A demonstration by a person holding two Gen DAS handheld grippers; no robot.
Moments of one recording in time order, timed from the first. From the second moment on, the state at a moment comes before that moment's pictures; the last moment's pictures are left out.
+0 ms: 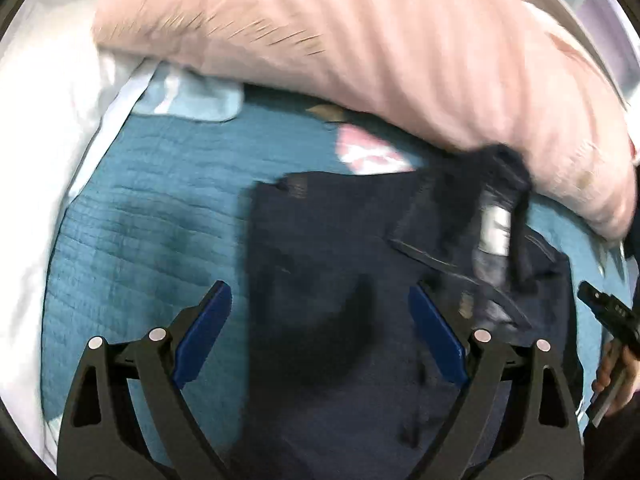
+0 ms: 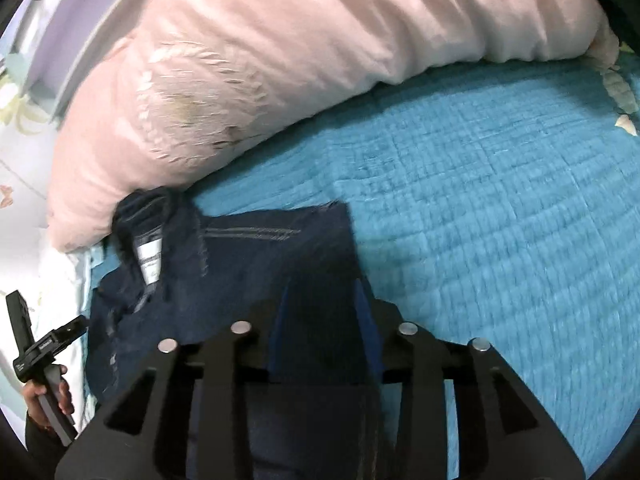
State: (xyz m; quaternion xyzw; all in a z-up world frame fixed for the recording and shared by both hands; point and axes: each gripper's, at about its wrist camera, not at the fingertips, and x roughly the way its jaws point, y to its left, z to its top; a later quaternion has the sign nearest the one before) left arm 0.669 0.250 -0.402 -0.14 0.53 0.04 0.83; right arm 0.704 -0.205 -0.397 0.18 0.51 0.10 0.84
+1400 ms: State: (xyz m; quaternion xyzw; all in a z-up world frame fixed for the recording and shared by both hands) left arm 0.691 0.258 -0.413 -0.11 0.52 0.00 0.85; right arm 0.735 -0.203 -0.377 0.20 0.49 0.16 0.83
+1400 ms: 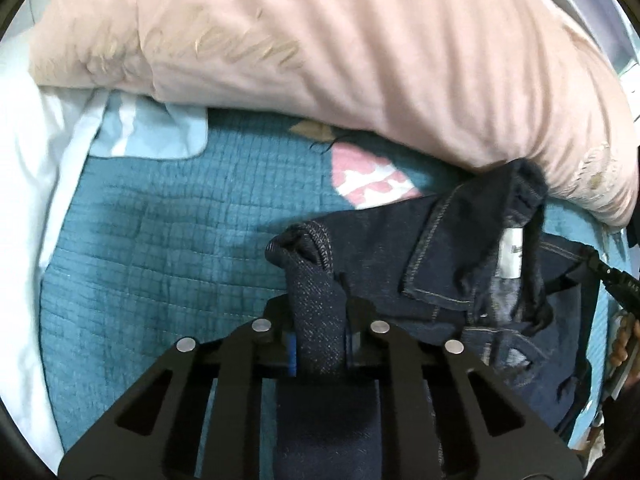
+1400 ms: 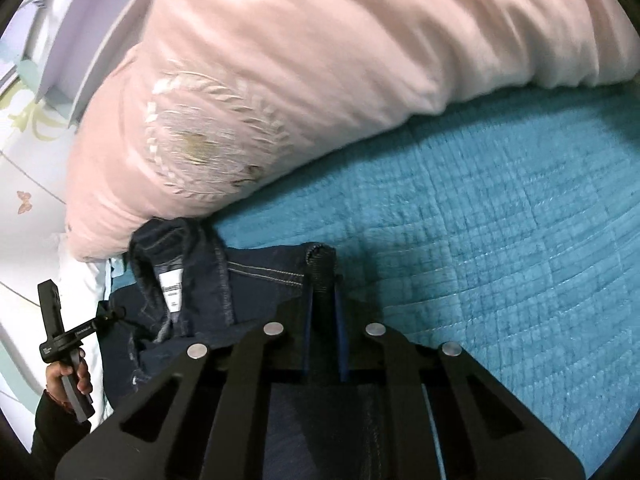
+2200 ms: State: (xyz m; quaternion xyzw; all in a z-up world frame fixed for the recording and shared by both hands) left arm 0.543 0.232 -0.336 -0.13 0.43 -0.03 0.89; right arm 0.599 -0.190 -0.282 0.16 0.45 0.20 0.86
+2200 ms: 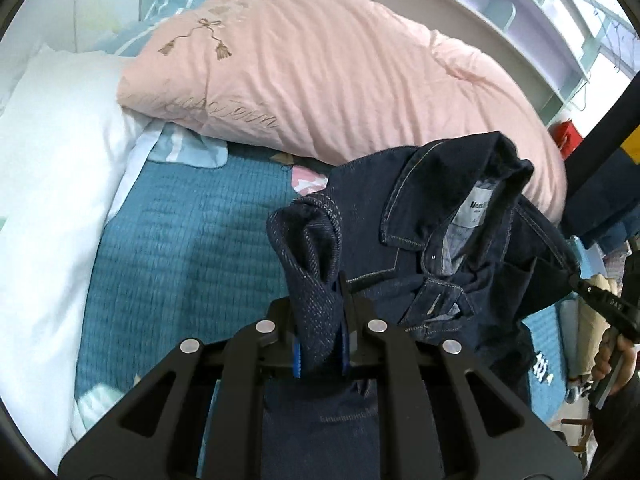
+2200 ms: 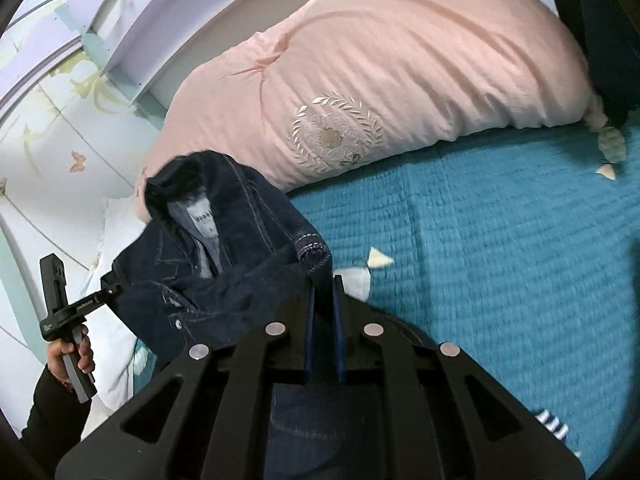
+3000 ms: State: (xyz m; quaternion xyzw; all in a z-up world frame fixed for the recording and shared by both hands) left arm 0.343 0.229 -0.387 -0.11 0.49 0.01 0.87; right arm 0.398 -0.220 -0.290 0.09 0.50 0.17 0.84
